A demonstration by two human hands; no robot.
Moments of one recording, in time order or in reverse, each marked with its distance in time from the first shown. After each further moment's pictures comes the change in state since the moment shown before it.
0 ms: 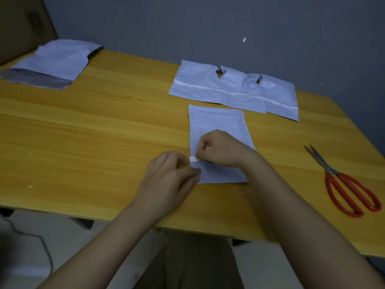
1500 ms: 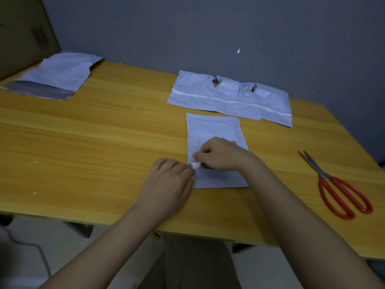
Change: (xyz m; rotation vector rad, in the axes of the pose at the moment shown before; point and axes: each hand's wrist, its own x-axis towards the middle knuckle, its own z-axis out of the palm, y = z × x) left_hand 0.010 0.011 -0.009 0.246 -0.058 0.069; right_hand -0.002 0.002 -0.006 -0.214 -0.034 0.065
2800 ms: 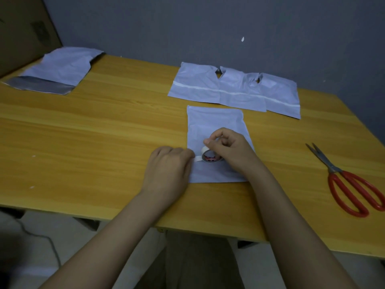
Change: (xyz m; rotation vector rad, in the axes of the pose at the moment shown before) left_hand 0.023 0.006 0.003 -0.041 0.041 -0.181; right_hand -0.001 0.045 0.032 0.817 0.341 -0.192
